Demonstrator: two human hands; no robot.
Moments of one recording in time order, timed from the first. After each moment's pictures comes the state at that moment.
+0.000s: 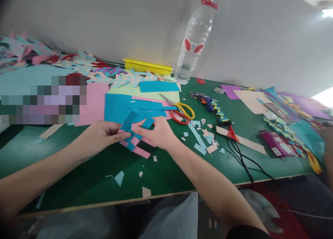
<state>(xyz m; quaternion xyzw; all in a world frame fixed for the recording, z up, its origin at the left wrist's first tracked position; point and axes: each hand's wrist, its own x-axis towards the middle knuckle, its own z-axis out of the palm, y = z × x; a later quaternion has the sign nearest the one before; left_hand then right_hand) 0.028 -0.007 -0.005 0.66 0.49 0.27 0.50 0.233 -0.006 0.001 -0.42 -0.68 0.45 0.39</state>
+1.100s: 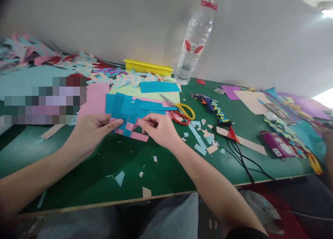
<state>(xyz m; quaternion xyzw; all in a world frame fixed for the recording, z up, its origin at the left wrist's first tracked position) 0.021 -0.001 -0.017 0.59 0.54 0.41 0.42 0.237 -0.007 0.012 -0.47 -0.70 0.41 0.36</state>
